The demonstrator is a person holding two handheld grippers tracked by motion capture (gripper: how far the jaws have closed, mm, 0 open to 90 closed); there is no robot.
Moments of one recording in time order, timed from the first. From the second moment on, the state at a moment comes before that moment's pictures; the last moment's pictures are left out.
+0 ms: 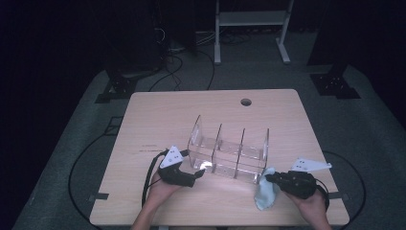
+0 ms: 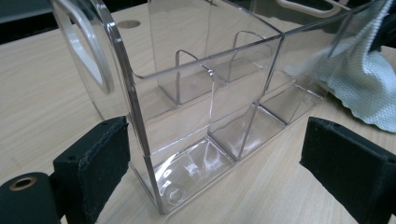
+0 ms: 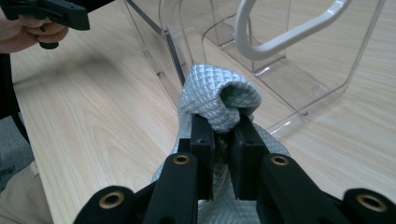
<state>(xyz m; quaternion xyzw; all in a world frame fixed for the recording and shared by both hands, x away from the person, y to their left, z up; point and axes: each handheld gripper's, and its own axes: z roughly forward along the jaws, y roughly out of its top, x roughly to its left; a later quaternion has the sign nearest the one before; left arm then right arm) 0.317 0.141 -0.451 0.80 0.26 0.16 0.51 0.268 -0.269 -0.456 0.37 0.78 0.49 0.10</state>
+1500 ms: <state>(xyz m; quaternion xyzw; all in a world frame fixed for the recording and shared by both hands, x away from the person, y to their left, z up) 0.331 0.150 -0.434 0.80 0.23 0.12 0.55 0.308 -0.277 -0.456 0.37 0.79 0.48 0.11</state>
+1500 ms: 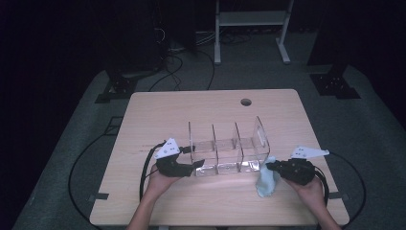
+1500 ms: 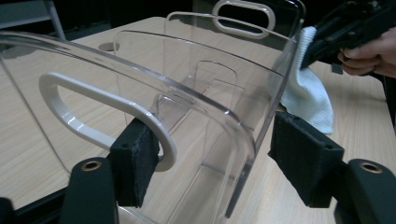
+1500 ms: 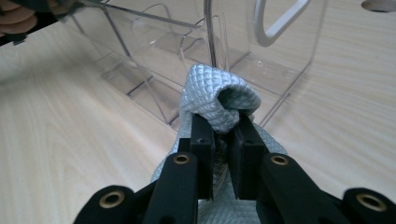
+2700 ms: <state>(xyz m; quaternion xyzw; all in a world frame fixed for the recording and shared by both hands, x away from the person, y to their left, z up) 0.302 0.152 -0.434 0.79 0.23 0.13 0.55 0.344 -0.267 -0.454 0.39 0.77 0.48 0.14</state>
